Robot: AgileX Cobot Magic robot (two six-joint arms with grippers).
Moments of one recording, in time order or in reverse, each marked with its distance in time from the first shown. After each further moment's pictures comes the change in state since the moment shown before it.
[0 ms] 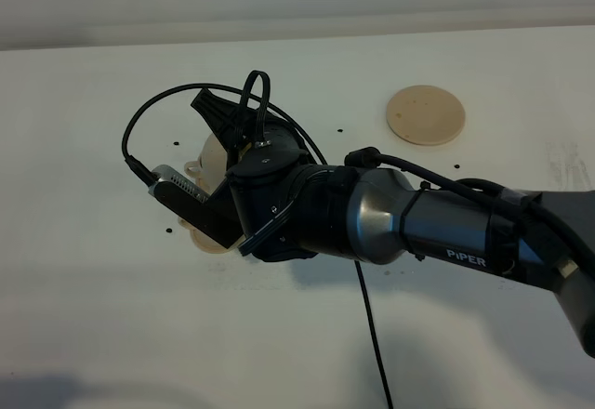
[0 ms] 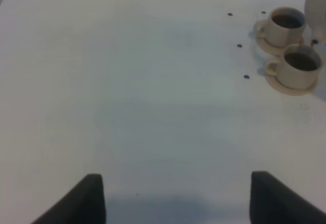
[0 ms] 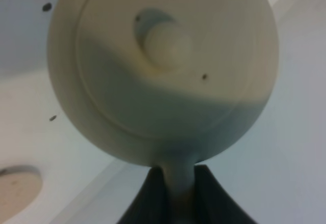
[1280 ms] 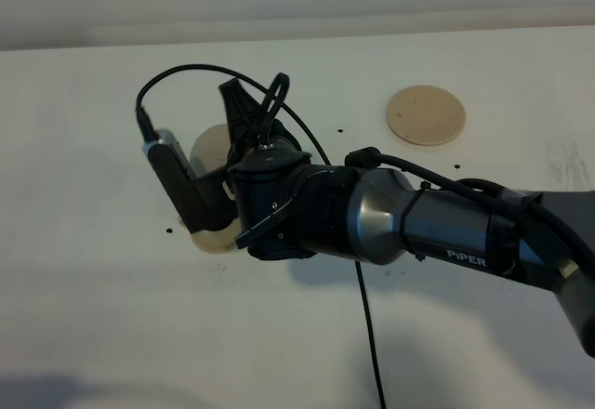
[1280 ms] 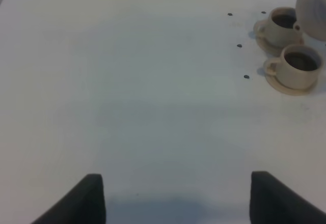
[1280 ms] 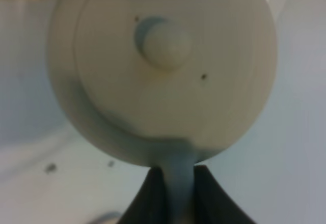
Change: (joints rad) left arm 0.000 0.000 0.000 0.000 0.000 0.000; right arm 0.000 0.000 0.000 0.105 -0.015 0.399
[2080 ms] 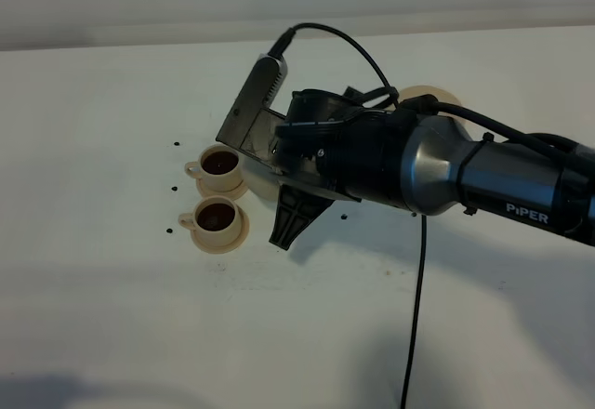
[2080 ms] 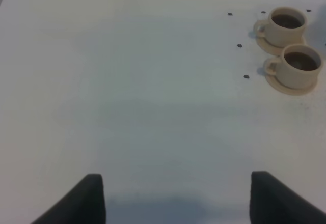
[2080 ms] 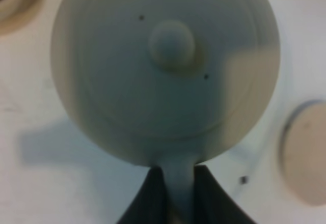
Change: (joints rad) left arm 0.000 0.000 0.000 0.000 0.000 0.000; right arm -0.100 -0.078 -0.003 0.549 0.135 0.402
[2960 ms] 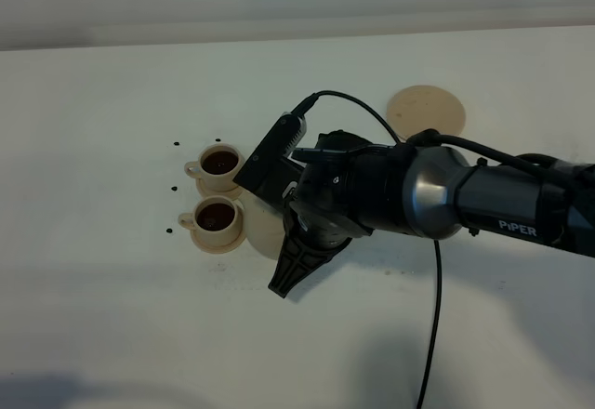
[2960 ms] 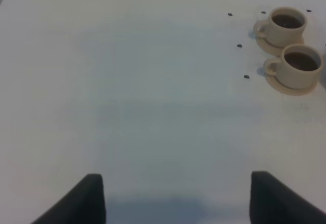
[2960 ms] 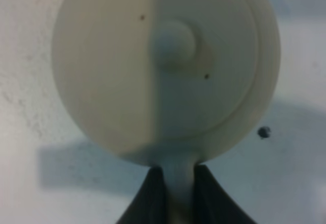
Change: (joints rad) left arm 0.000 0.000 0.000 0.000 0.000 0.000; right arm -0.016 0.023 0.147 0.196 -0.156 0.004
